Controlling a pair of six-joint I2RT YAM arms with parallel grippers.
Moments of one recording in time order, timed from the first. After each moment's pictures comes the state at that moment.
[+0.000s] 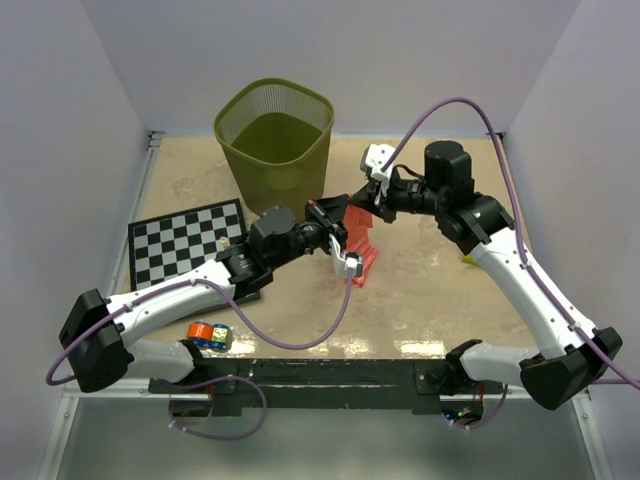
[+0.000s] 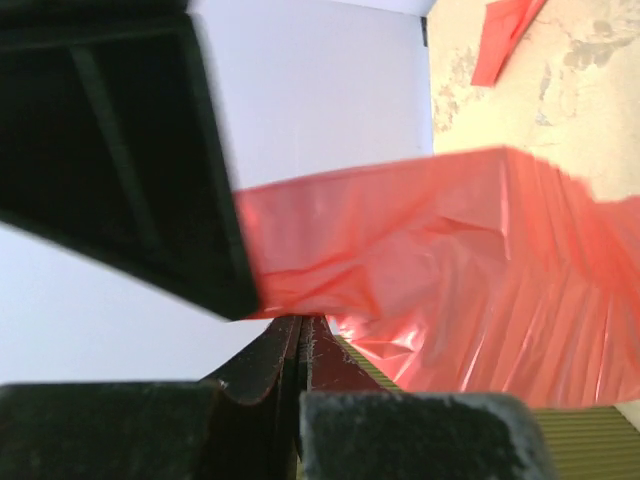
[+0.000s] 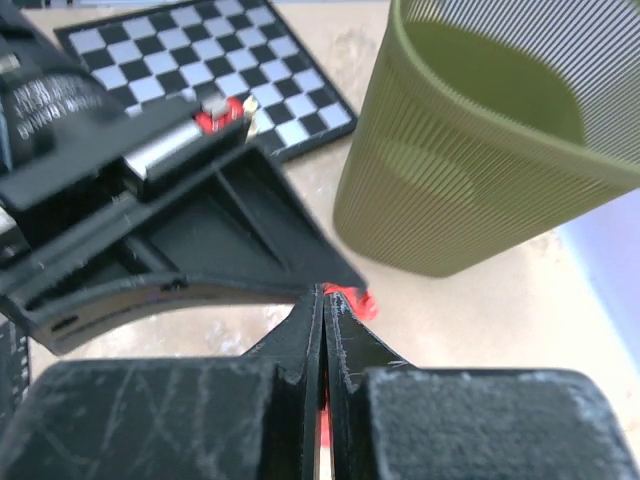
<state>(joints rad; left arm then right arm) -0.92 1.29 0.95 0.27 0.06 1.40 0.50 1.23 1.34 -0.50 -0.64 -0.45</state>
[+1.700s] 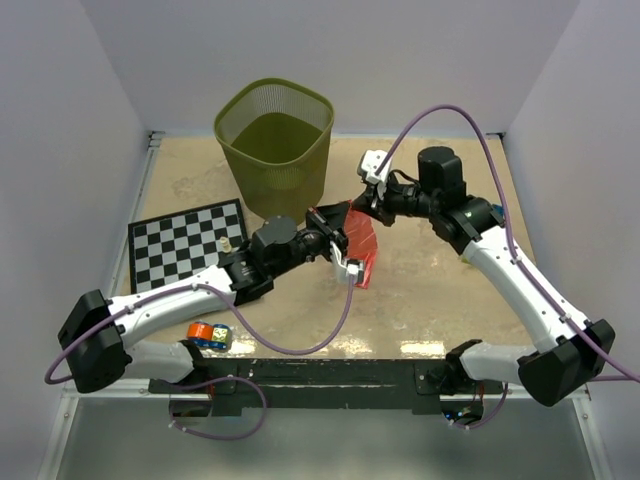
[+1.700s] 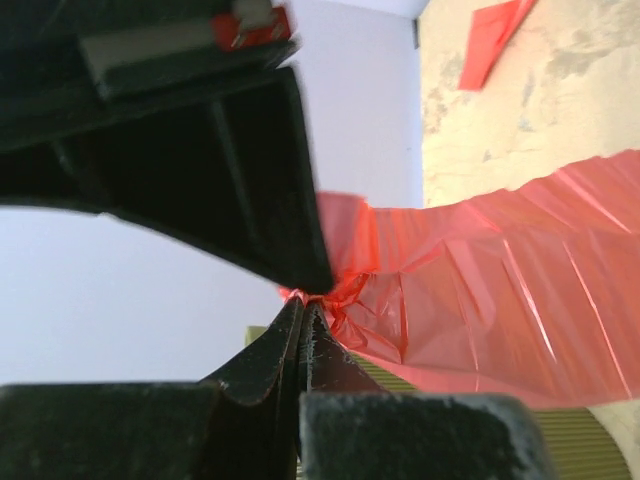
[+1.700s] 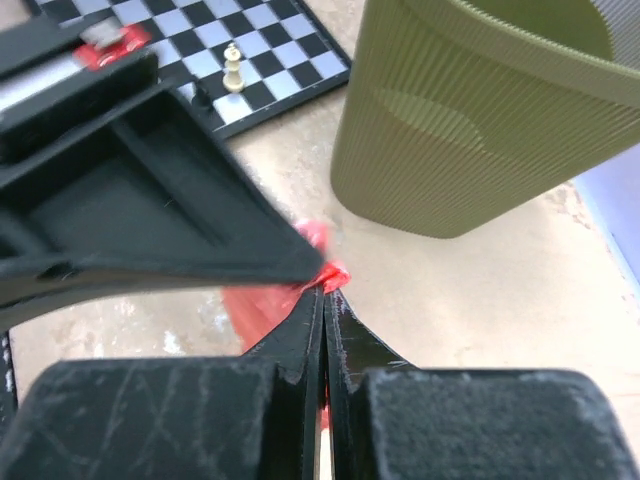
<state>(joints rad) -0.96 1.27 0.90 0.29 0.02 1.38 0.49 1.25 1.28 -0.46 -0.61 -0.46</state>
